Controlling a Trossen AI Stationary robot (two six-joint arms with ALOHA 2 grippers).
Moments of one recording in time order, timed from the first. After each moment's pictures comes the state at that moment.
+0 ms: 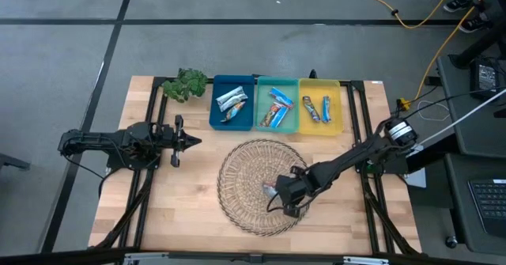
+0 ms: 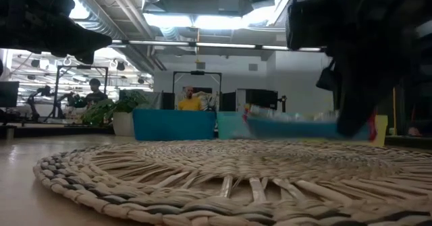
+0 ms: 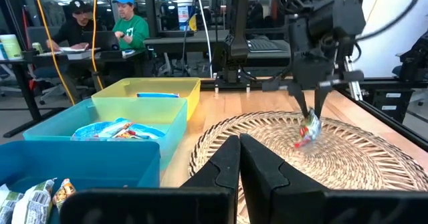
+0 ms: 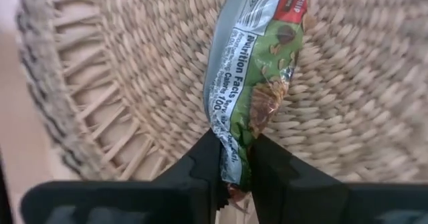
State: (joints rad) left arm 0.02 0.04 0.01 0.03 -0.04 0.01; right arm 0.46 1.77 1.06 -0.46 0.05 0.70
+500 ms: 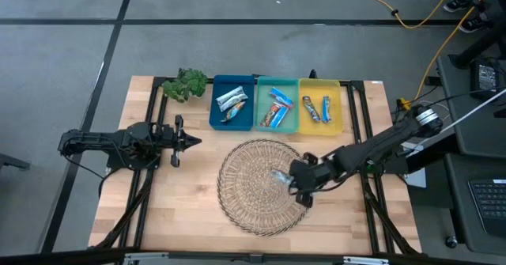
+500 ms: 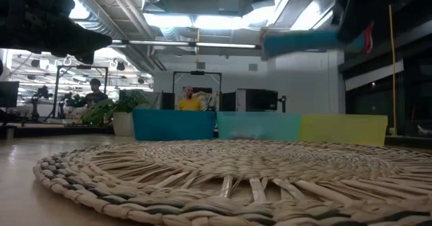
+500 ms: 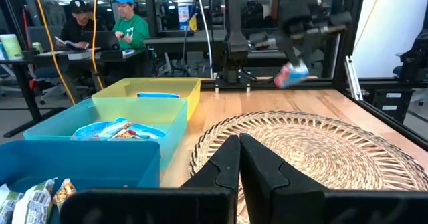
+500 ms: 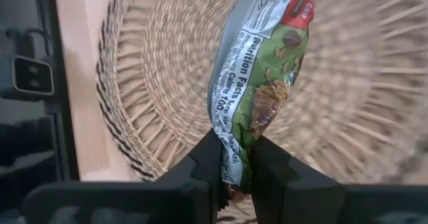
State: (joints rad) left arm 0.02 0.04 0.01 0.02 -0.04 0.01; right arm 0.46 1.46 1.06 -0.64 0.13 0.73
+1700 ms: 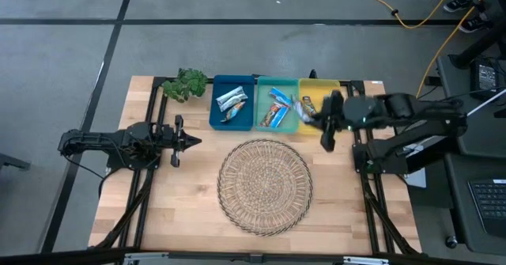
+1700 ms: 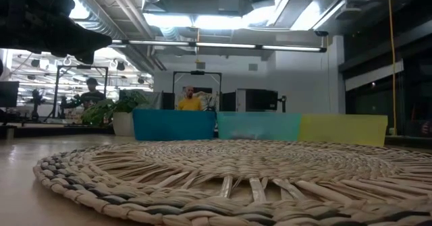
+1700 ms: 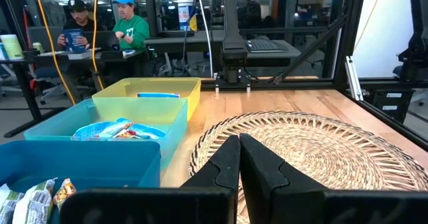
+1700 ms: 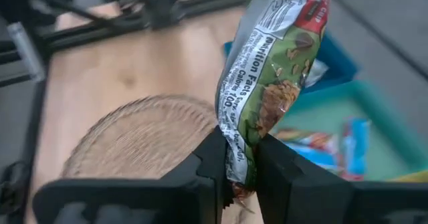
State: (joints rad) left arm 0.02 0.04 0.01 0.03 -0.04 0.01; right arm 0.13 1.09 1.36 -0.90 0.31 0.32
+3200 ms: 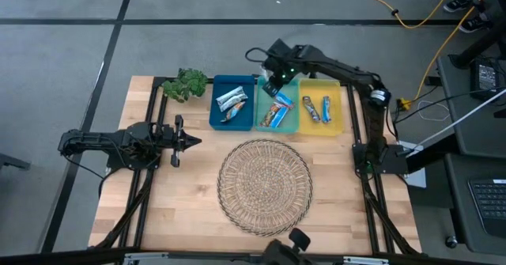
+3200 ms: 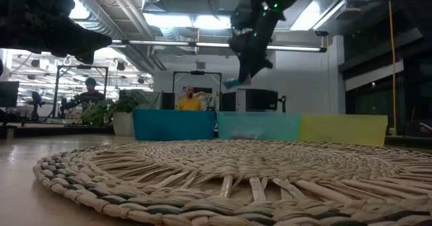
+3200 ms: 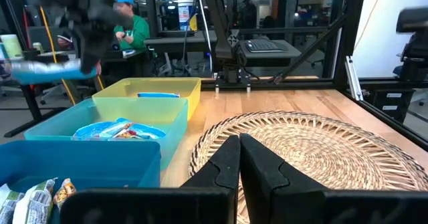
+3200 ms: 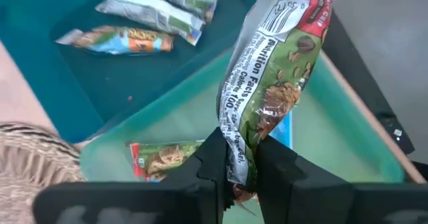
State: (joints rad) left arm 0.02 0.04 0.01 0.03 -0.04 0.01; right arm -0.58 1.98 1.86 -1.00 -0.05 0.07
